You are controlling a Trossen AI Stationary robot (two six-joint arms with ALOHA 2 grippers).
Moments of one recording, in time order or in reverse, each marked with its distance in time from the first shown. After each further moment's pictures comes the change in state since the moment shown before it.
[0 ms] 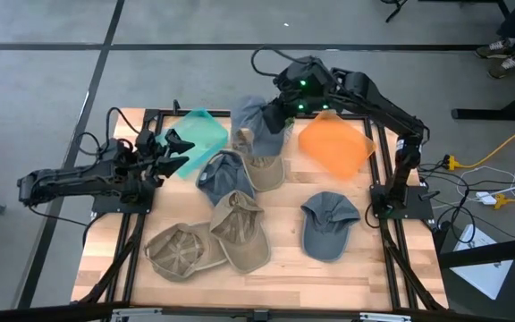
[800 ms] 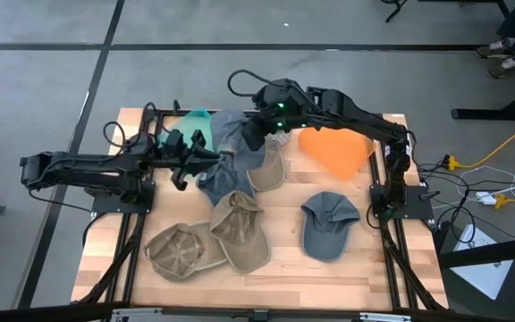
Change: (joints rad) left arm -0.039 0.409 0.143 0.158 0.101 0.083; right arm 0.110 0.090 0.000 0.120 0.064 0.054
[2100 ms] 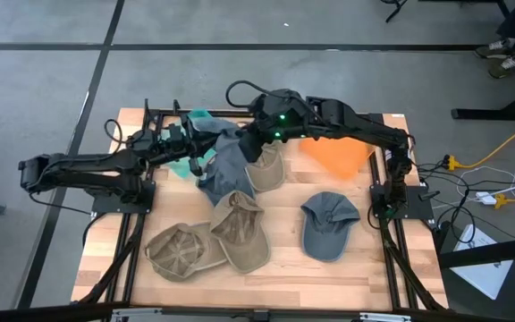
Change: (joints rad) left arm 0.048 -0.032 0.037 -0.189 -0.344 0.364; right arm 0.077 -0.003 0.000 0.073 0.024 -0.014
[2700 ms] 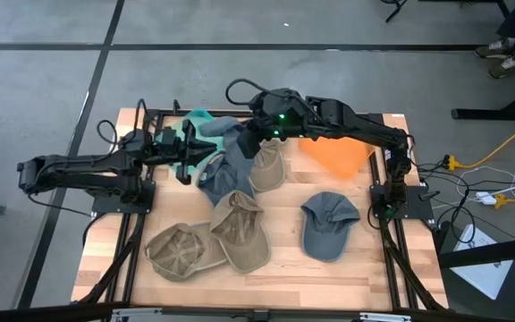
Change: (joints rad) left arm -0.027 -0.049 -0.001 0.024 0.208 -0.115; right arm -0.004 0.002 0.000 0.022 0.069 0.001
